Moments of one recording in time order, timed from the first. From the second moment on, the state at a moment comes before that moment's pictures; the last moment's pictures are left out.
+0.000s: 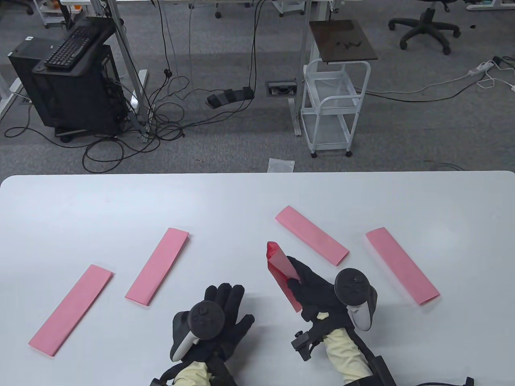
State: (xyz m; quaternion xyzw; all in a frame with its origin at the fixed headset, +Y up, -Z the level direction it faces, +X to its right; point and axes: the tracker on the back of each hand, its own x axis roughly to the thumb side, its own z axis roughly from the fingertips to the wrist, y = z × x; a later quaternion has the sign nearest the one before) left_hand -0.138 -0.767 -0.269 -0.13 -0.13 0.40 0.90; right_hand 0.130 -0.720 -0.308 0.13 0.03 0.77 0.62
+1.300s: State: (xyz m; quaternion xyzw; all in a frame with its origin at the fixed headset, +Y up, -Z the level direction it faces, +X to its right) left_hand -0.184 -0.752 -0.284 -0.04 -0.05 0.49 0.87; right_hand 0.163 -0.717 -0.305 0.15 0.00 0.85 0.50
